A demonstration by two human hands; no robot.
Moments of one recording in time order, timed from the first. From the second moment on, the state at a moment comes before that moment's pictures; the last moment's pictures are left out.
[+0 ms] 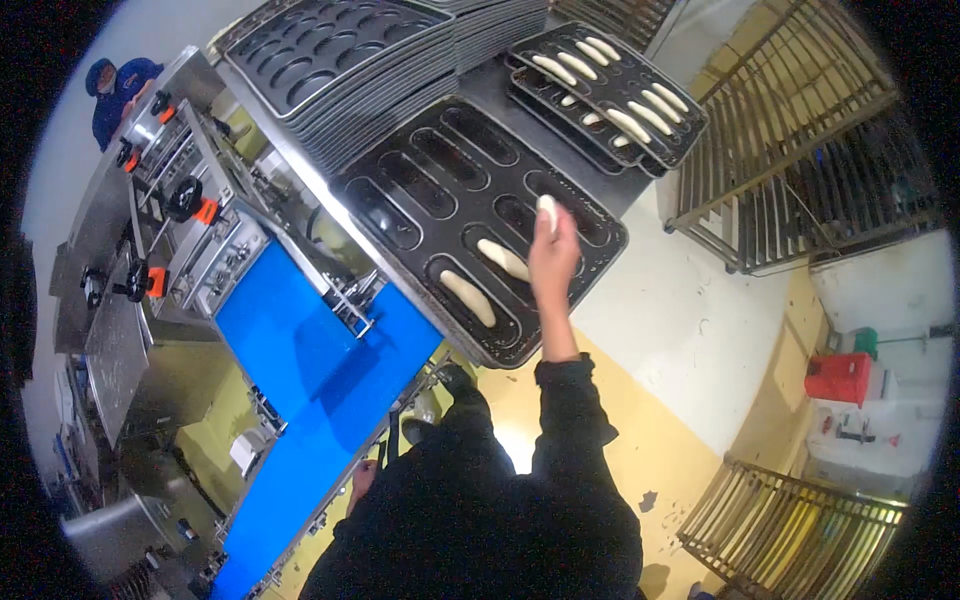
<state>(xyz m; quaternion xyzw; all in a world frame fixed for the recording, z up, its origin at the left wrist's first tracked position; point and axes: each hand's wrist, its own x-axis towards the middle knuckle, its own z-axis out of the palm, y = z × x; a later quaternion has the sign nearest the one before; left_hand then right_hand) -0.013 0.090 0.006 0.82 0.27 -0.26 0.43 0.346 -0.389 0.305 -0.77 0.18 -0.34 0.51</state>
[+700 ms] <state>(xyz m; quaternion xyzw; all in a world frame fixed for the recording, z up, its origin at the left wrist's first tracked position) -0.070 0.112 -0.065 0.86 0.24 -0.24 0.39 0.254 -0.268 0.258 -0.85 -0.22 -0.04 0.48</state>
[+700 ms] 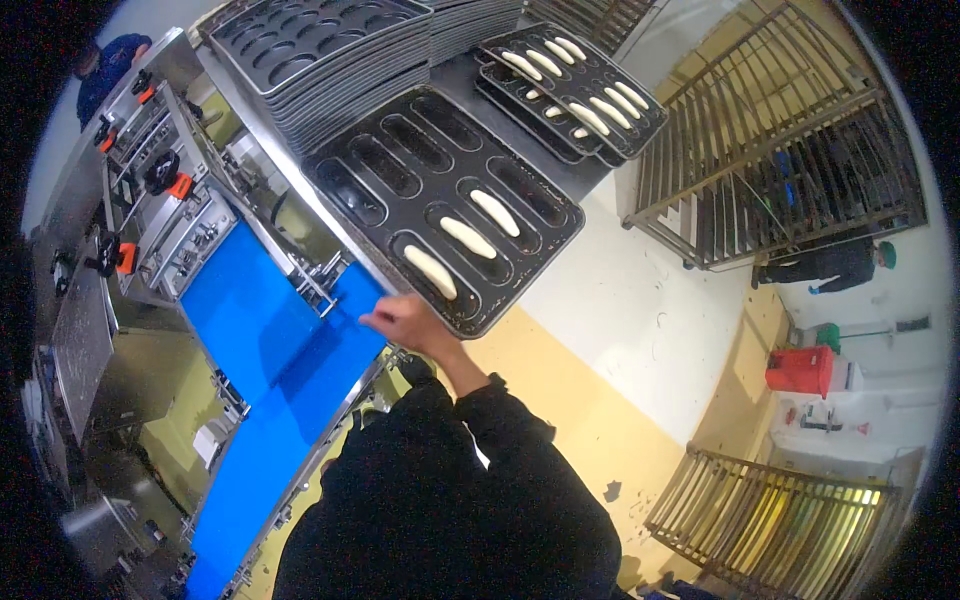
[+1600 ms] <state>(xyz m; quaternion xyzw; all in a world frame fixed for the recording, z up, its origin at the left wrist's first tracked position) -0.111 0.087 0.013 0.75 0.48 -0.22 0.40 0.148 -0.223 0.017 -0.88 -0.12 0.42 0.17</state>
